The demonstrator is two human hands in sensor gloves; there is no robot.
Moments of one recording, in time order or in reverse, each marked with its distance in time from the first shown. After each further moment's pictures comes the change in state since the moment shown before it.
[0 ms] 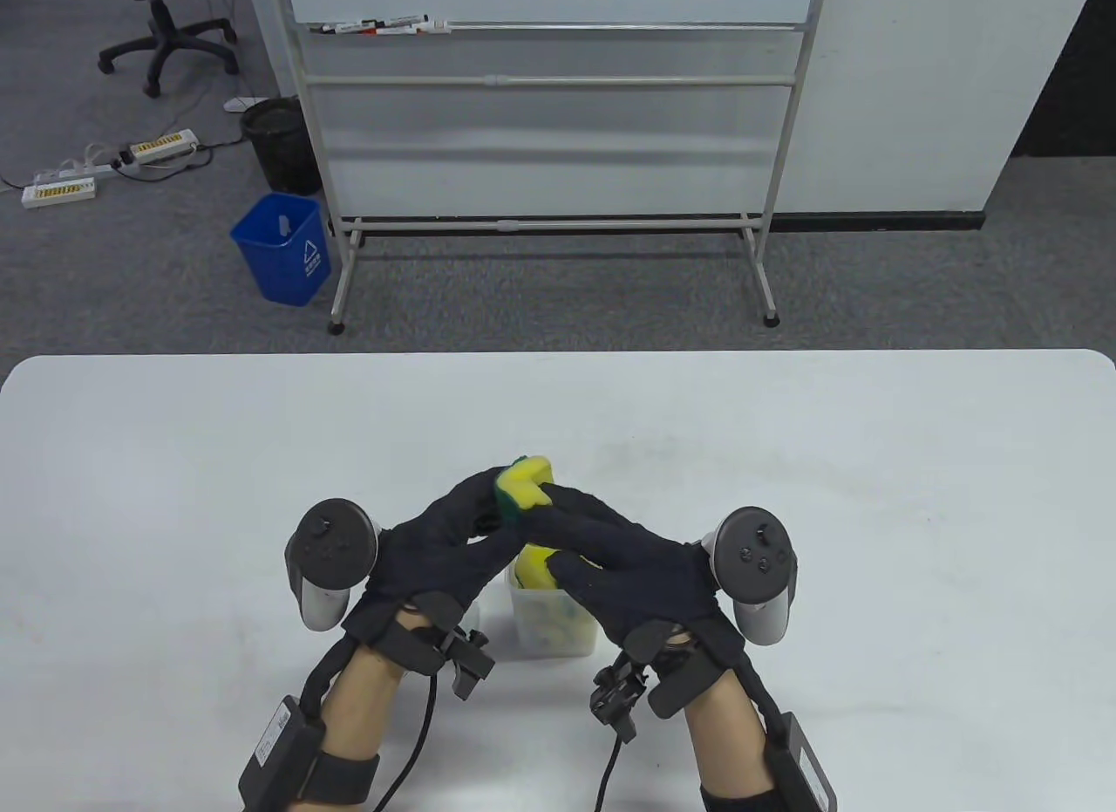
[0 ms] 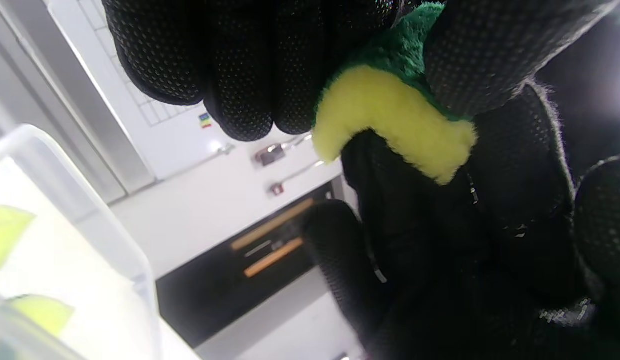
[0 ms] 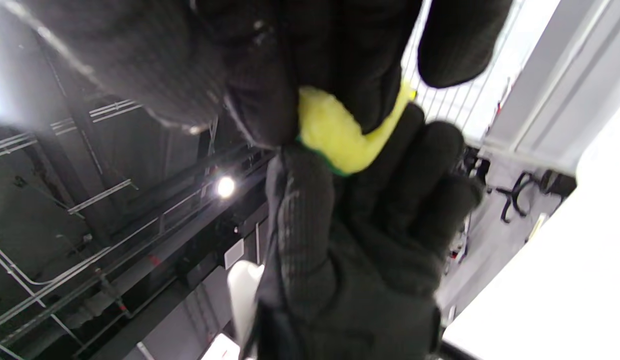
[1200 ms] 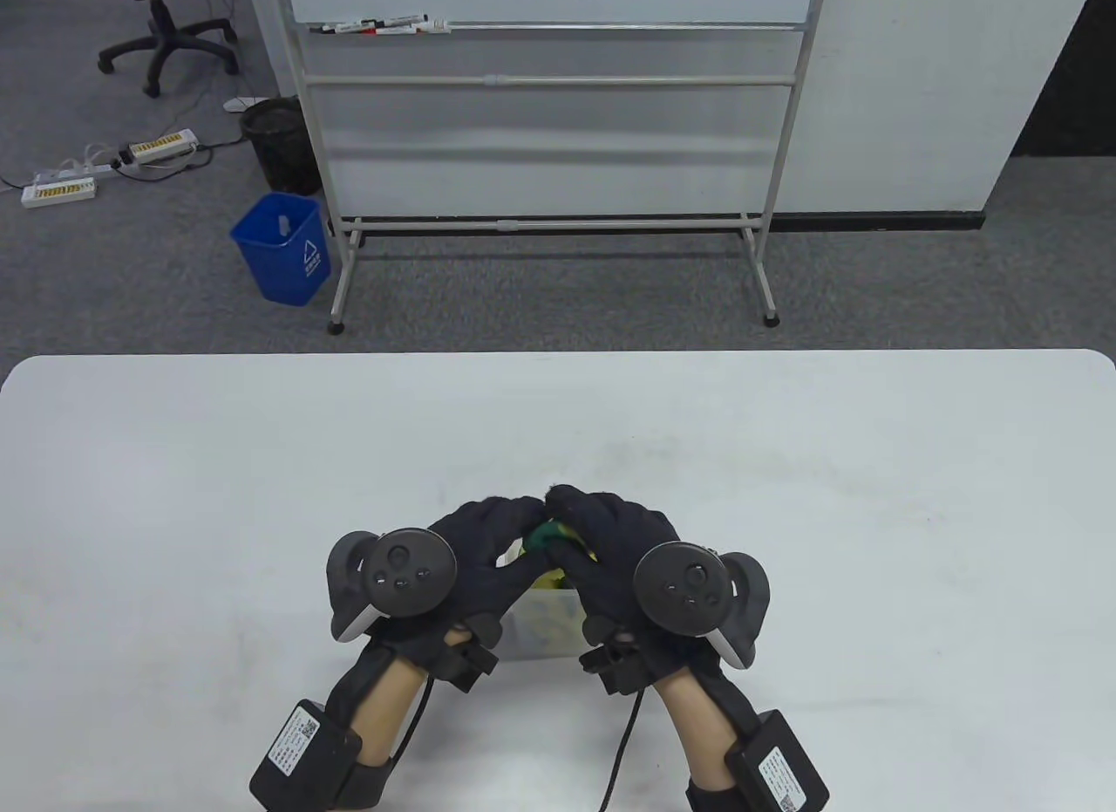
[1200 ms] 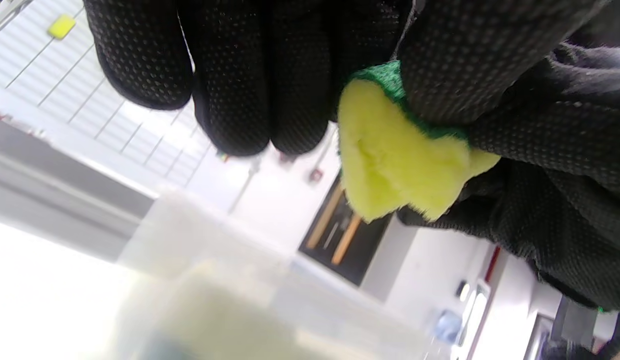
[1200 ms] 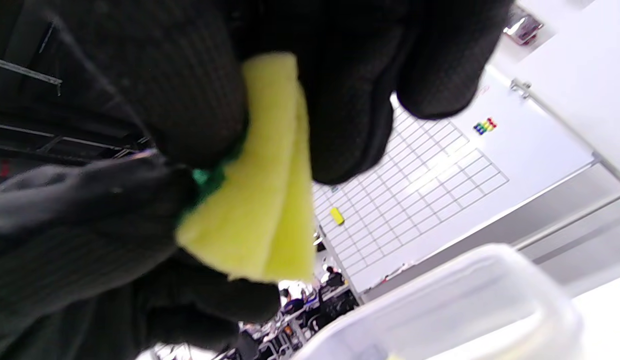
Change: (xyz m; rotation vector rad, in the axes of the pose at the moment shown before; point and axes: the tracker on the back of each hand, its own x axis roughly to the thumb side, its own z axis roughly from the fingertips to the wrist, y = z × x) left_hand 0.006 -0.025 -0.002 -0.107 0.005 -0.636; right_hand -0.011 0.004 0.001 -0.317 0.011 0.771
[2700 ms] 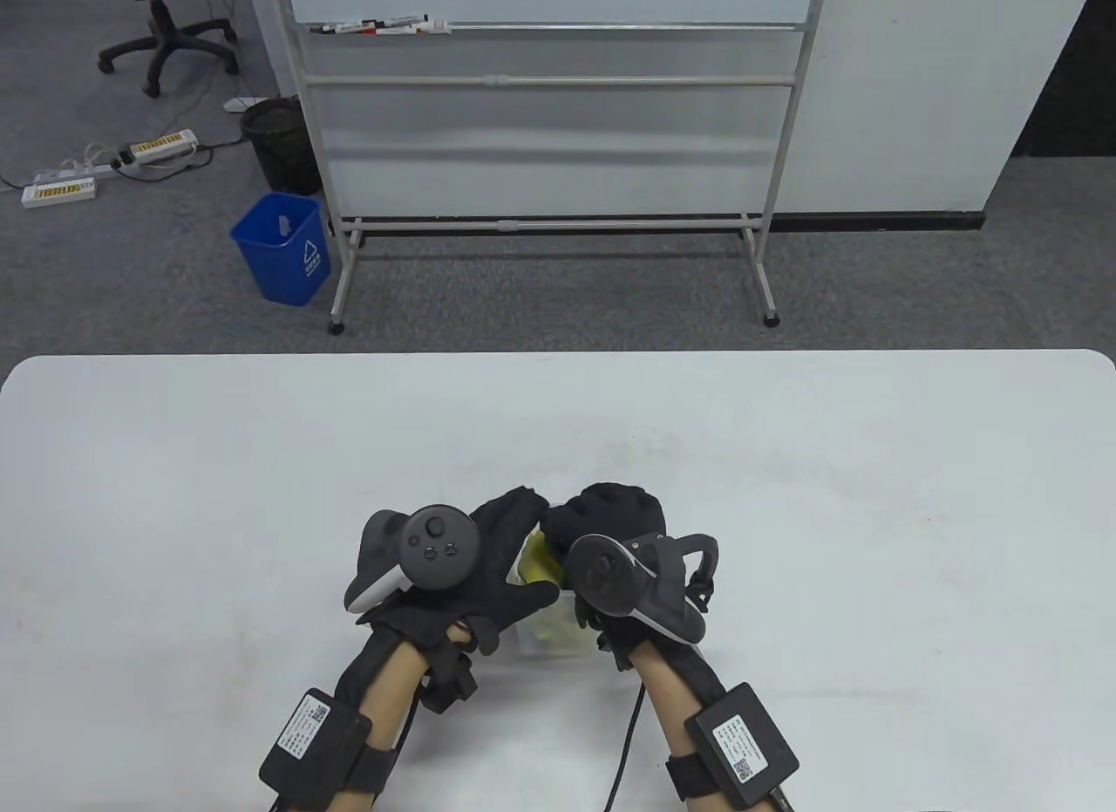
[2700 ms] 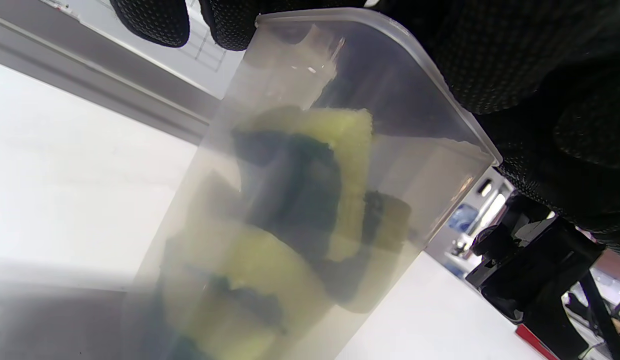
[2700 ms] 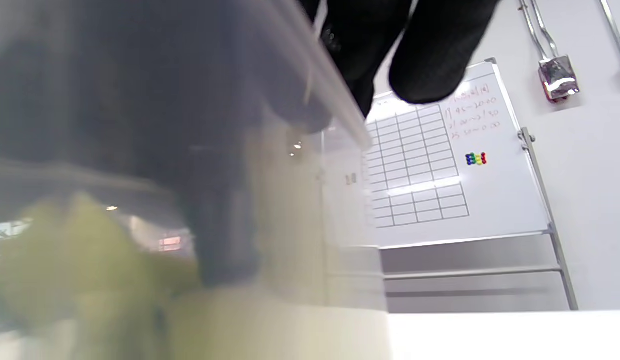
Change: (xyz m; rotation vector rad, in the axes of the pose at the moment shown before) left_hand -0.026 -0.036 -0.008 -0.314 0.062 0.006; right_hand -0.012 0.051 -0.012 0.139 -0.065 0.446
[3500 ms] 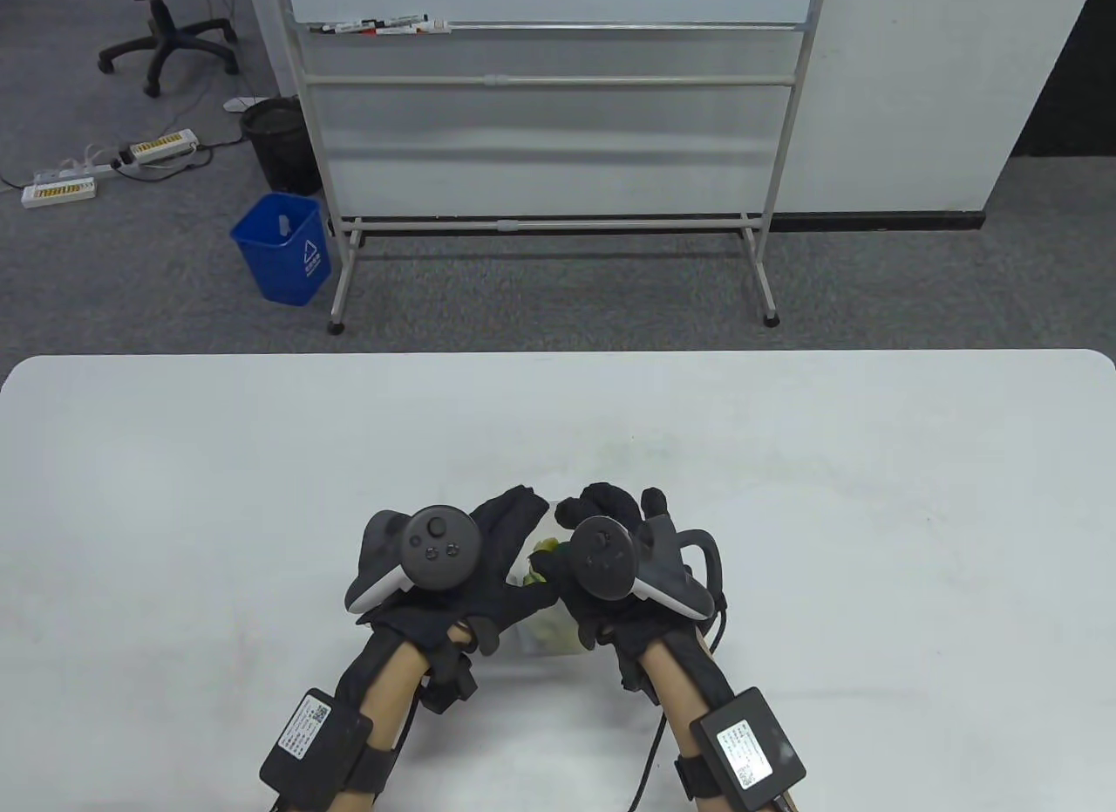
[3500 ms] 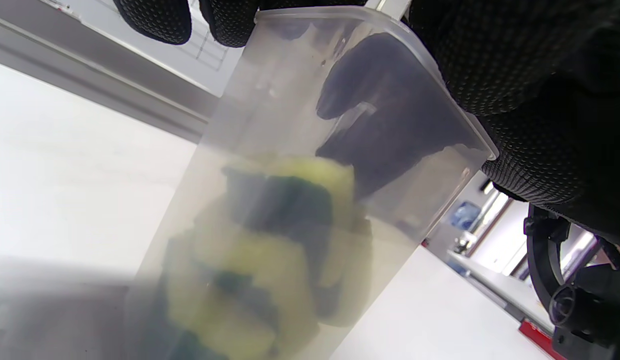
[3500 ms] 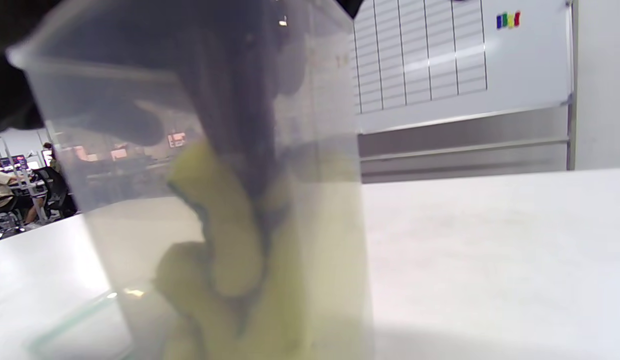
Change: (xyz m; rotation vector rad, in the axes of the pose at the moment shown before) left_hand 0.000 -0.001 0.000 -0.005 0.004 -0.009; right_hand -0.008 0.013 0.001 0.421 -0.012 -0.040
